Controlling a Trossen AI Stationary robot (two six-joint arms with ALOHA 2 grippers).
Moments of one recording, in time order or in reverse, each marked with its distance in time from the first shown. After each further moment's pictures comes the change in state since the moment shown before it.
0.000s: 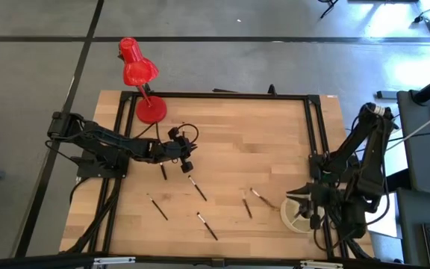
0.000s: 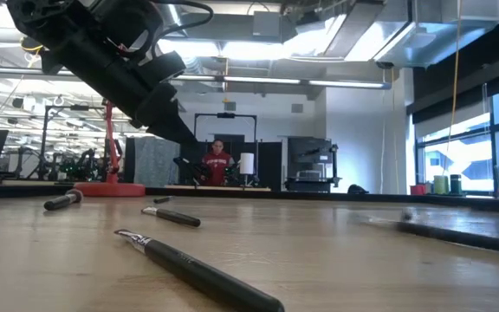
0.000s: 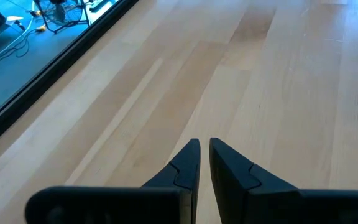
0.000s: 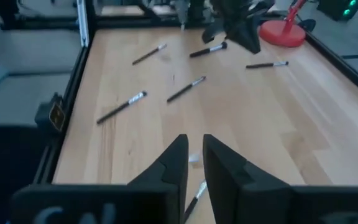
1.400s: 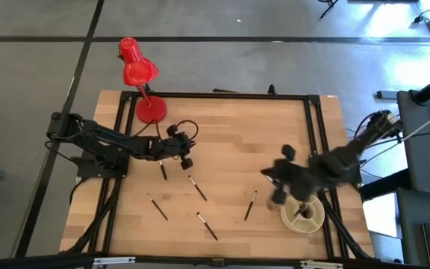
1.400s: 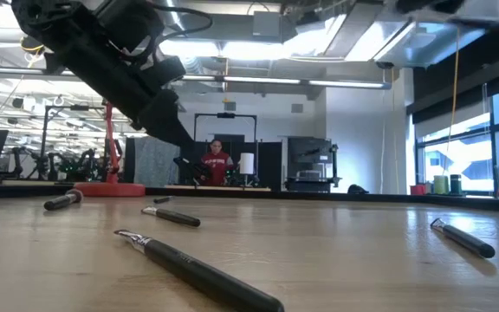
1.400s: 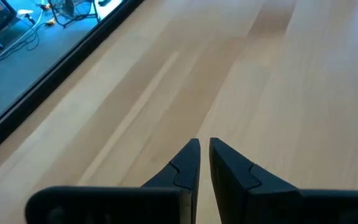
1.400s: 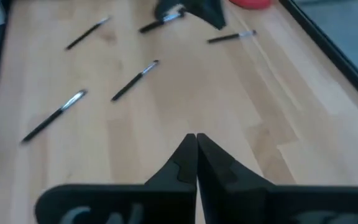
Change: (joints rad) left arm 0.045 -0.006 0.000 -0.020 0.005 0.009; right arm -0.518 0.033 0.075 0.132 -0.356 -0.389
